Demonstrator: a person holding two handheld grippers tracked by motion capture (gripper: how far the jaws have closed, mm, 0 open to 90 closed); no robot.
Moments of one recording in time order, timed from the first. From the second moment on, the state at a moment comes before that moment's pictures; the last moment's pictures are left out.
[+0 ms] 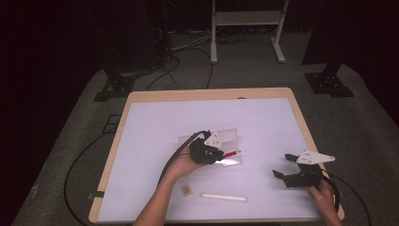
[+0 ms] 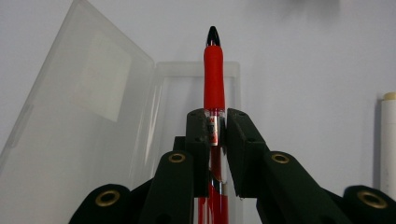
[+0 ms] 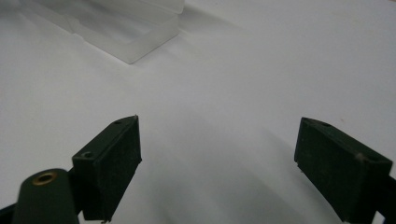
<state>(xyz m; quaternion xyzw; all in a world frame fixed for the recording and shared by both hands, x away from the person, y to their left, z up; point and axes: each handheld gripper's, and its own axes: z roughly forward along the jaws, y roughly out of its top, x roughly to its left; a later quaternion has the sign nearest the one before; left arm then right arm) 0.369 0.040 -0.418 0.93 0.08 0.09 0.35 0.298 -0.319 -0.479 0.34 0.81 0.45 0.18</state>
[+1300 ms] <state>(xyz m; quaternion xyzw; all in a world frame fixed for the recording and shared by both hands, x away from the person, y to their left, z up) 0.391 0.038 -0.442 0.94 0.10 0.09 0.32 0.298 -0.319 -0.479 0.34 0.81 0.45 0.18</state>
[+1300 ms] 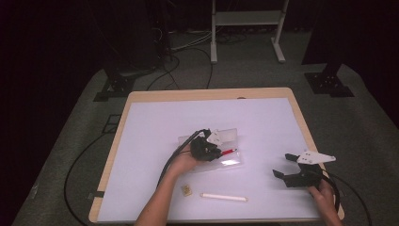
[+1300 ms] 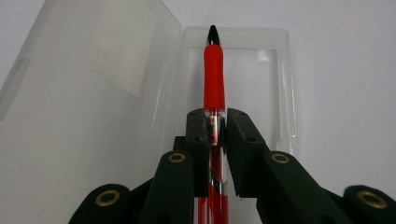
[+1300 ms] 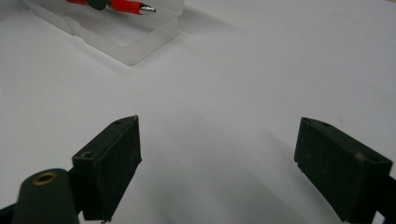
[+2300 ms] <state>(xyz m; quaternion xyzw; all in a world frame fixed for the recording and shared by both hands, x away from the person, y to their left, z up) 0.395 0.036 -0.450 0.94 0.11 0.08 0.31 0.298 -0.319 -0.479 0.34 0.81 0.45 0.18</state>
